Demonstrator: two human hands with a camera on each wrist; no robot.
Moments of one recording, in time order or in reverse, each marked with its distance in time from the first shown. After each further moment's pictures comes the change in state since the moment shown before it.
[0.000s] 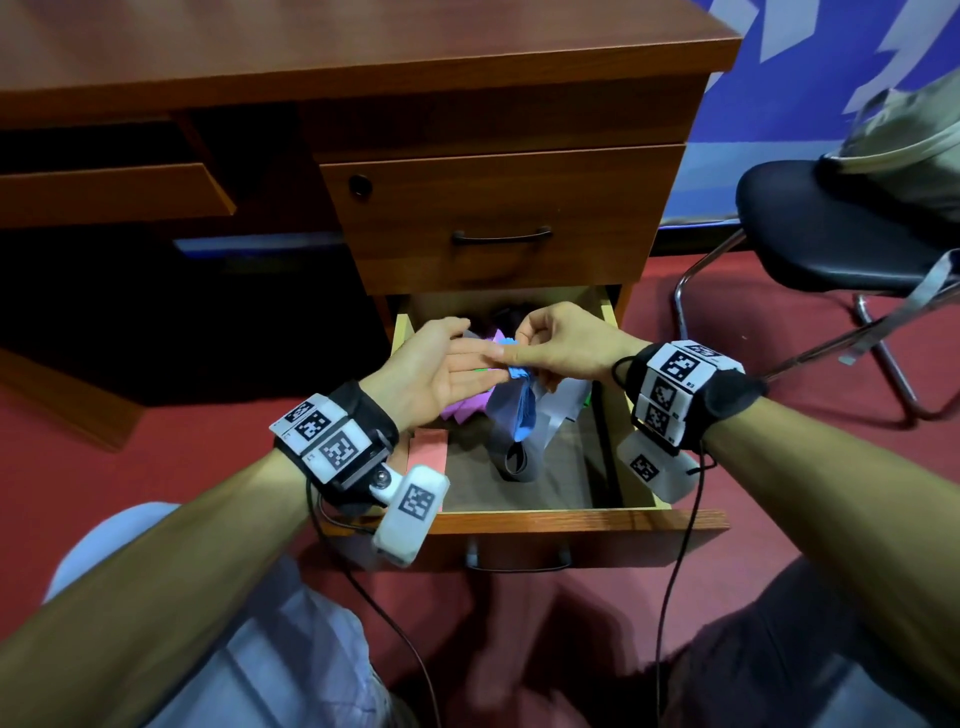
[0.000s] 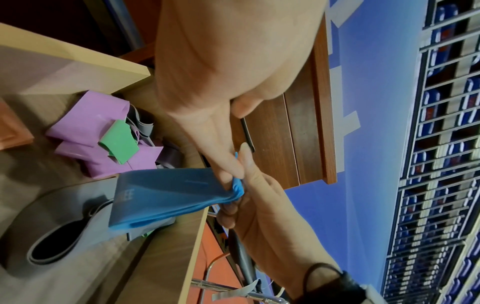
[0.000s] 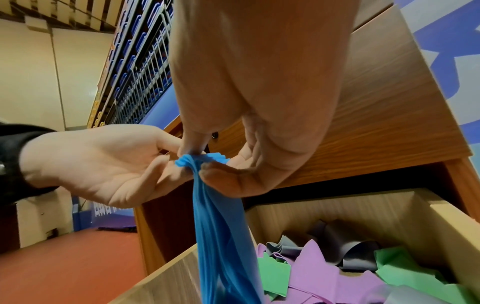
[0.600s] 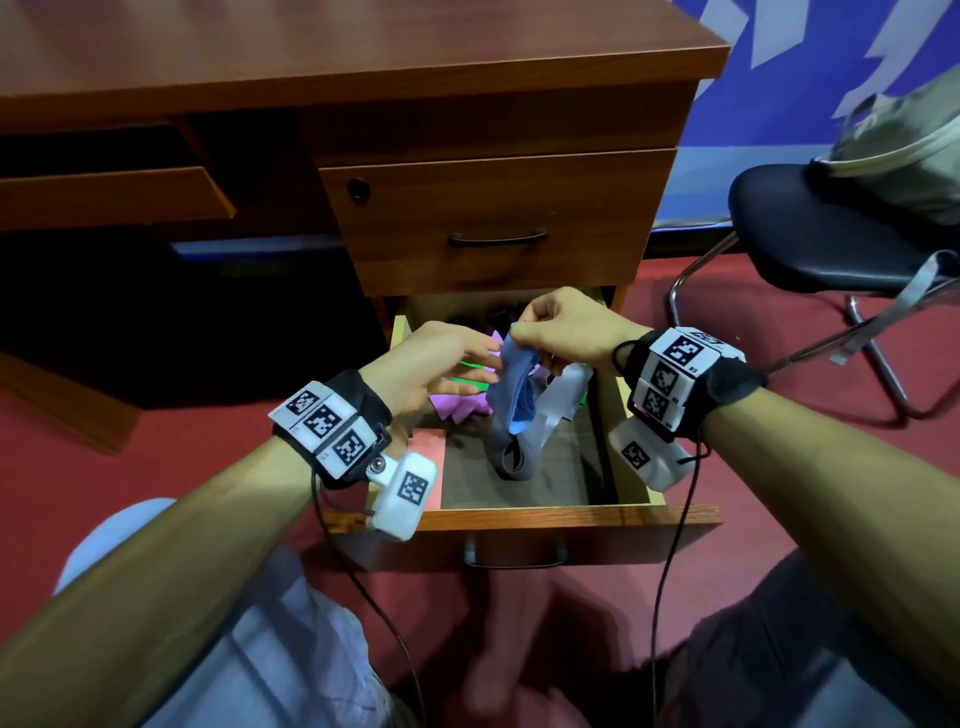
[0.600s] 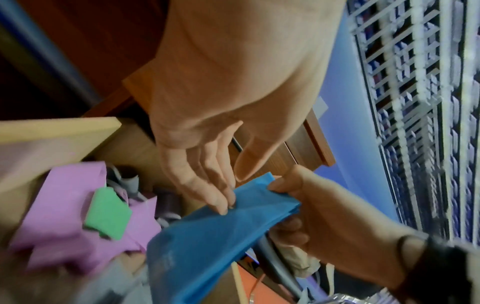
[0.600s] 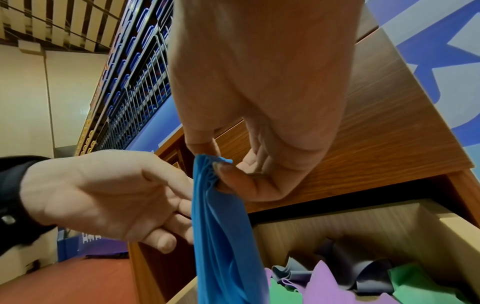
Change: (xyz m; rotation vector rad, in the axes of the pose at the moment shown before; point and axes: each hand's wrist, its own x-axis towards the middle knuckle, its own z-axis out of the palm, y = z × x) left_hand 0.010 0.003 -0.002 0.478 -0.026 0.125; right_hand -0.006 -0.018 -0.006 -0.100 0.112 0.049
